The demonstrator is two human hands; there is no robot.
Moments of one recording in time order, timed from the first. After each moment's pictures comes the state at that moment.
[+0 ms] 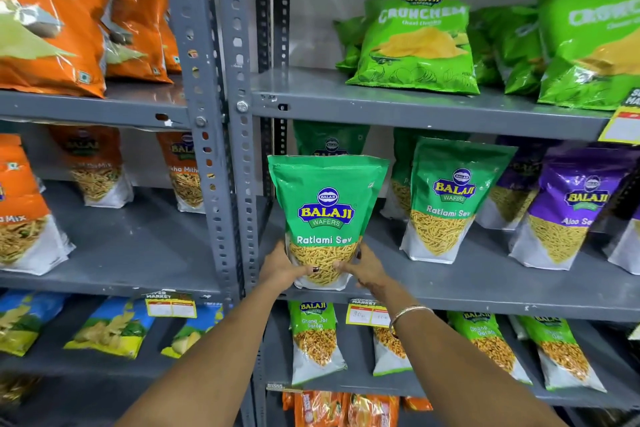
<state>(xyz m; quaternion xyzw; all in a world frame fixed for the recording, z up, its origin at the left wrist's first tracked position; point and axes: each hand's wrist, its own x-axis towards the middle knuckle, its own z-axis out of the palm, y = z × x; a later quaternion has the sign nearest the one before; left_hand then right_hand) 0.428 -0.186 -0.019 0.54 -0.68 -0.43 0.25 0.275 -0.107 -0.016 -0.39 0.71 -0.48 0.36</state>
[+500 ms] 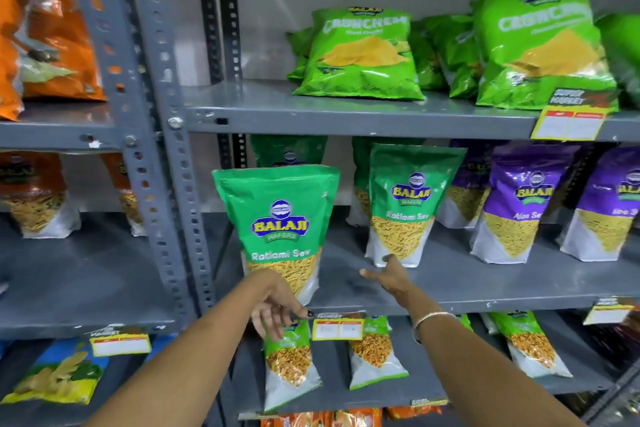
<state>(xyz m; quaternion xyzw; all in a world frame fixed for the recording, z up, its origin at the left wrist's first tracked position) 0.373 -0.174 0.008 0.48 -0.68 -0.45 -0.33 0.175 -0.065 -0.023 -0.30 0.81 -0.43 0.26</state>
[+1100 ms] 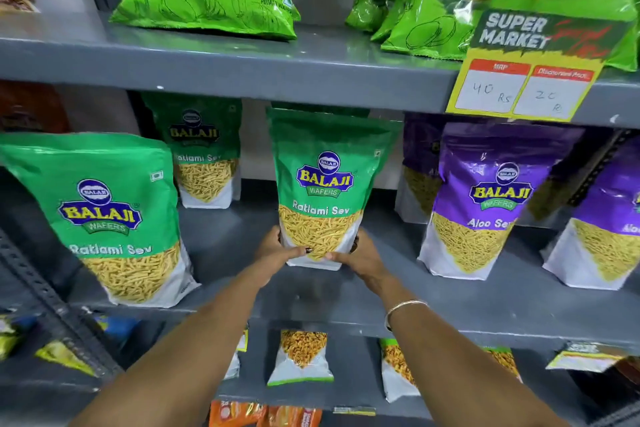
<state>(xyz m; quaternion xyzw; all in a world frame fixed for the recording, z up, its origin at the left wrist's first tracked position) 0.140 -0.156 -0.060 0.50 -0.63 -0.53 0.26 -0.023 -0.073 -0.067 -0.37 0.67 -0.52 0.38</state>
